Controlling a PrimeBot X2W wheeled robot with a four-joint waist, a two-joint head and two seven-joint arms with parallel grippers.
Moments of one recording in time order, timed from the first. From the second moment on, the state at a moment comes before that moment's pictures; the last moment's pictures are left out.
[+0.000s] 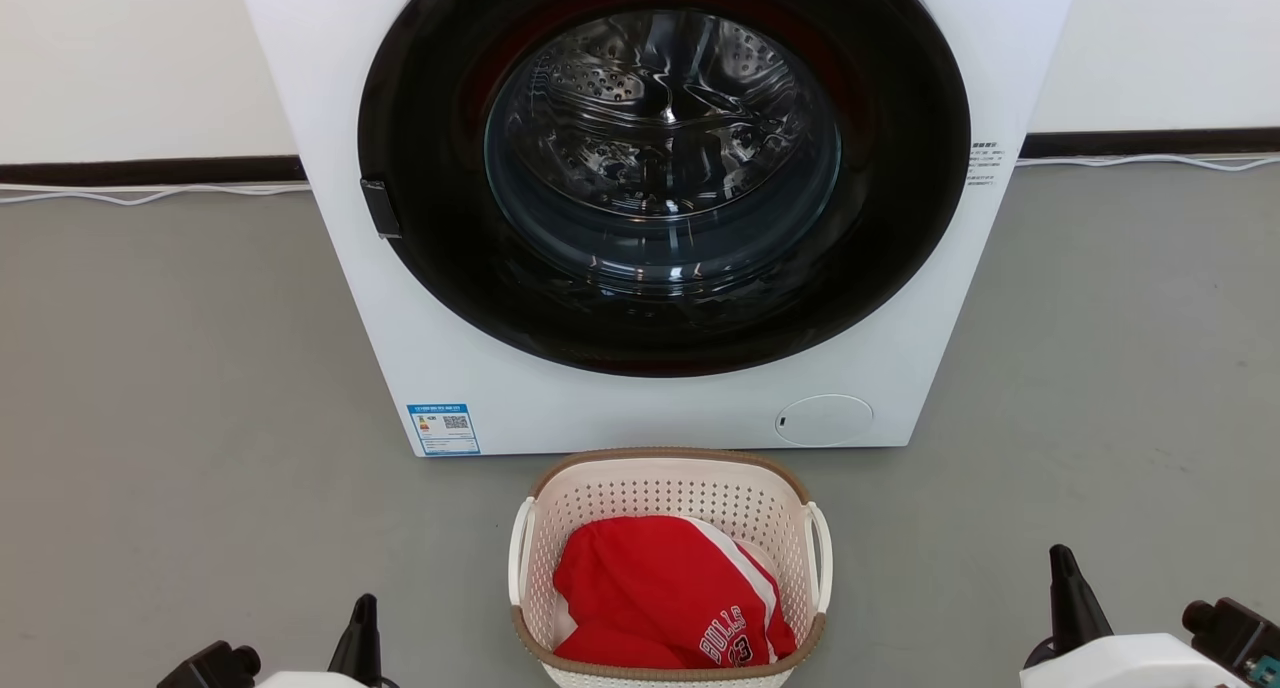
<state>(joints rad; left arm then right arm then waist) 0.00 0.03 0.02 0.45 -0.77 -0.04 -0.12 -0.04 -0.04 -0.15 0.48 0.62 0.13 -0.12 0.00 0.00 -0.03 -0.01</state>
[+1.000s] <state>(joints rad) -0.02 0.03 0.04 0.39 -1.08 -0.07 -0.03 -0.04 -0.04 -0.15 0.40 0.99 0.13 -0.04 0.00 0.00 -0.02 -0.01</state>
